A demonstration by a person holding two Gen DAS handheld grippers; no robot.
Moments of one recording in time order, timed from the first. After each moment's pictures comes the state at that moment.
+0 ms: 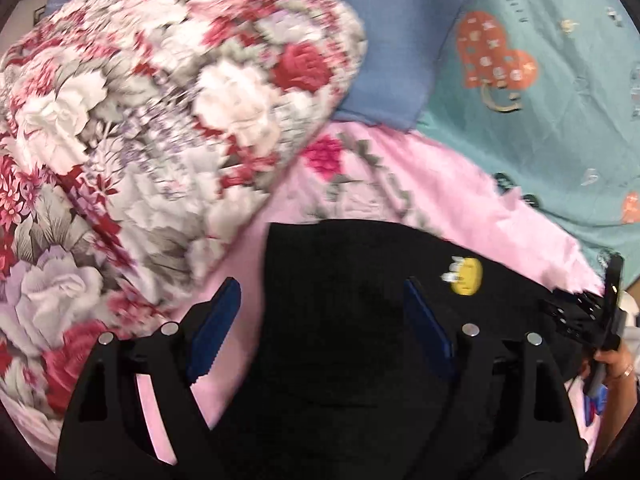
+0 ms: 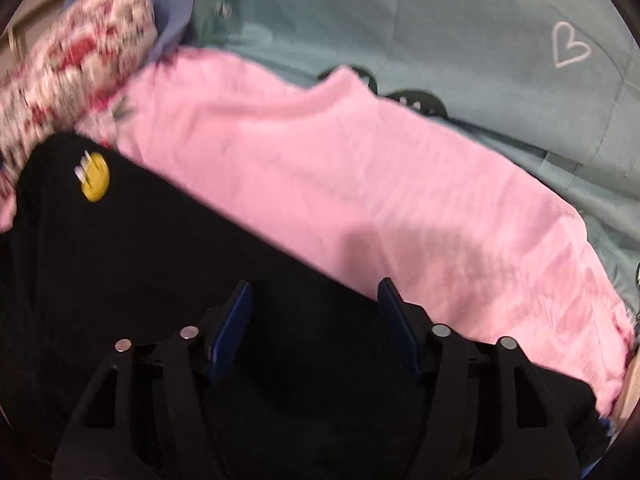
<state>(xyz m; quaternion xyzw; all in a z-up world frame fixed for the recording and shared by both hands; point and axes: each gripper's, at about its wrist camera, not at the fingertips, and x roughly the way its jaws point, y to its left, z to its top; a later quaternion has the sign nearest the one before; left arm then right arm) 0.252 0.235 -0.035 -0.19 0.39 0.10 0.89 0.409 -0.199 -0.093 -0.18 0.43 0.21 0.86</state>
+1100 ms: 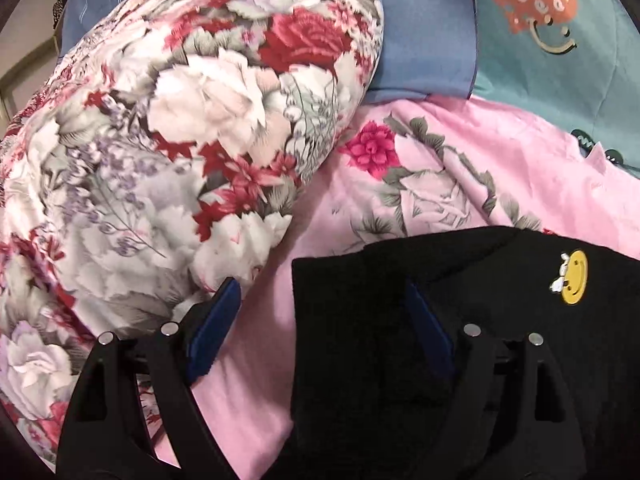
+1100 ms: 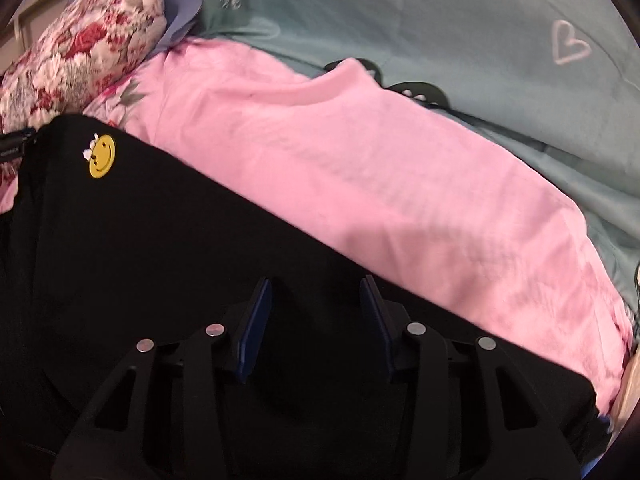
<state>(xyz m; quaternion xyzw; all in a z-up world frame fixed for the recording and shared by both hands) 0.314 0.222 -0.077 -0.05 0.41 0.20 0.89 0.400 -0.195 -0.096 -0.18 0.43 0.21 0.86</state>
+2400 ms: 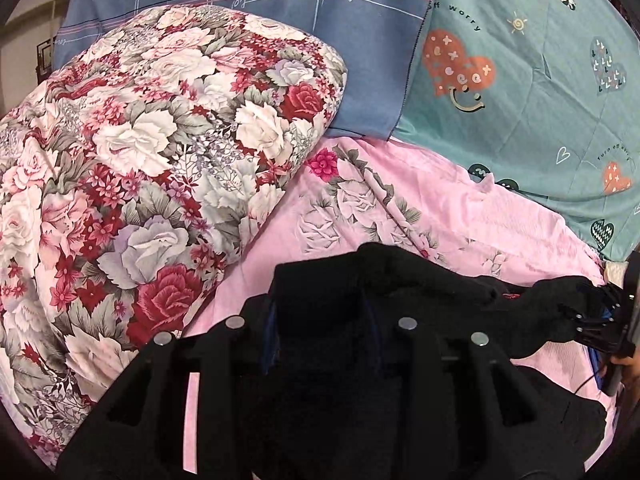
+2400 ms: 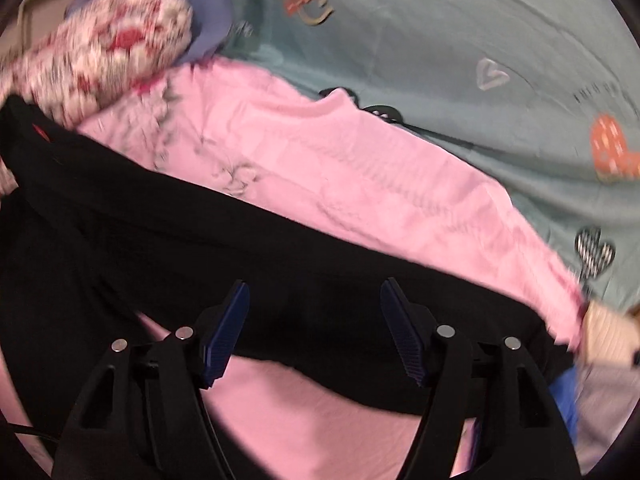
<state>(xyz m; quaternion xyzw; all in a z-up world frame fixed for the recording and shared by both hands) 0.168 0.209 0.005 -0.14 0.36 0.10 0.92 0.284 -0.205 -0.055 -0.23 0.38 0.17 0.88</state>
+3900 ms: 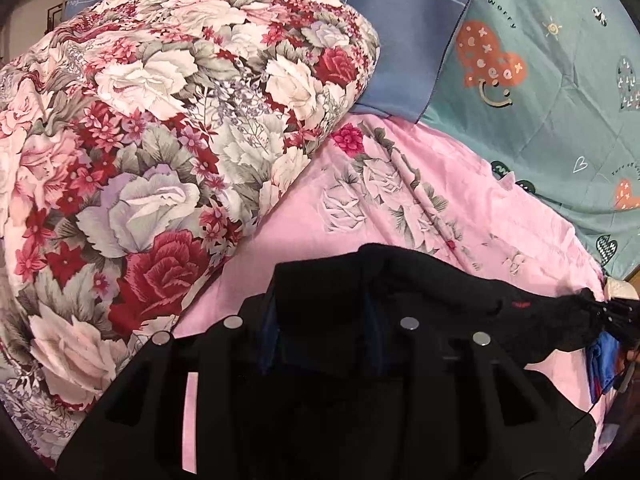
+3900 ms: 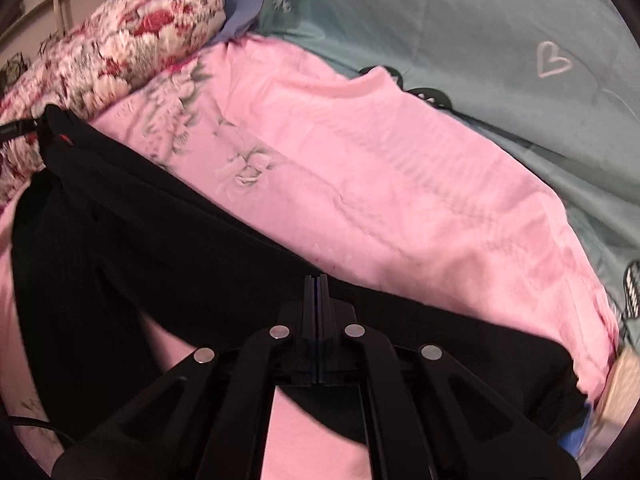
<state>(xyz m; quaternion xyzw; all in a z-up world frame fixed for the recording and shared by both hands) 0.173 0.236 -0.030 -0.18 0.38 0.10 0.90 0.310 -0.237 -0.044 -0.19 0.43 0.27 0.84</state>
